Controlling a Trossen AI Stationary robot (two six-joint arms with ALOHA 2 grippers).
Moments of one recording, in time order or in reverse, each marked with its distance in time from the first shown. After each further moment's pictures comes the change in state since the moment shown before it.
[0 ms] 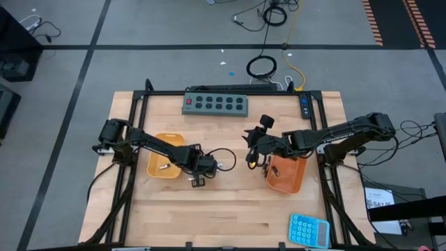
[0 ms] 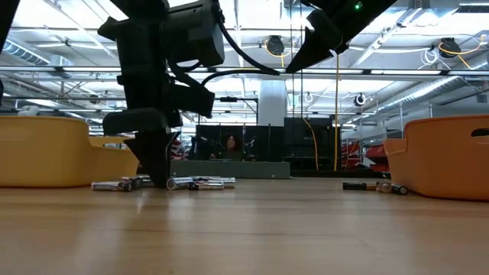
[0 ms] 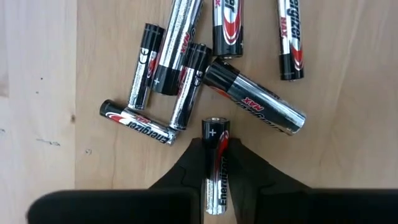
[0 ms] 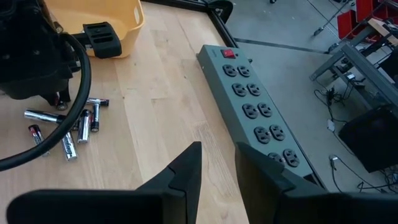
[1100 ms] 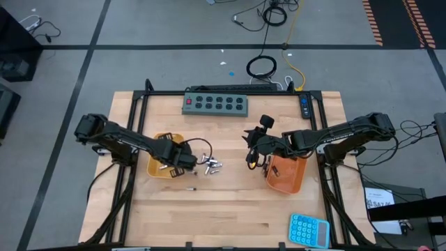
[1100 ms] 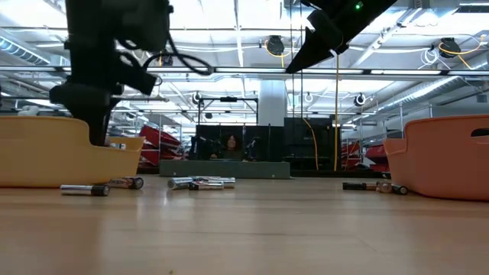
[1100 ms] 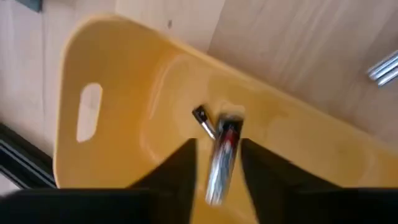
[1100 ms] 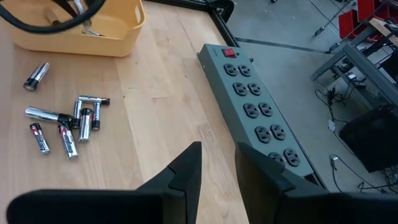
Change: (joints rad) left arm -0.025 -0.307 -0.114 -0.461 -0.131 -0.297; right arm 0.002 0.000 0.000 -0.004 -0.004 0.000
